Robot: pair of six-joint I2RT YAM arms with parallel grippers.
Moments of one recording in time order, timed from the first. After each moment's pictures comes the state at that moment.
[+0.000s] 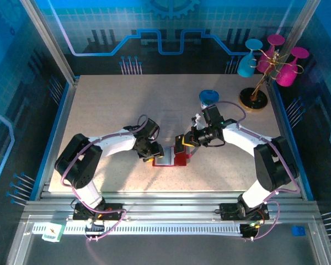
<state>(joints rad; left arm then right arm) -0.58 1.70 0.96 -0.55 0.27 -0.88 0.39 1.61 0.97 -0.44 -0.68 0.58</state>
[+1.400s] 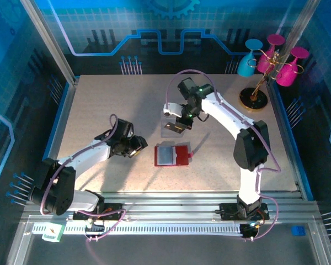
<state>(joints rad) -0.35 1.35 0.70 -0.36 0.29 -0.93 0.52 1.98 1.82 -1.14 -0.31 -0.81</state>
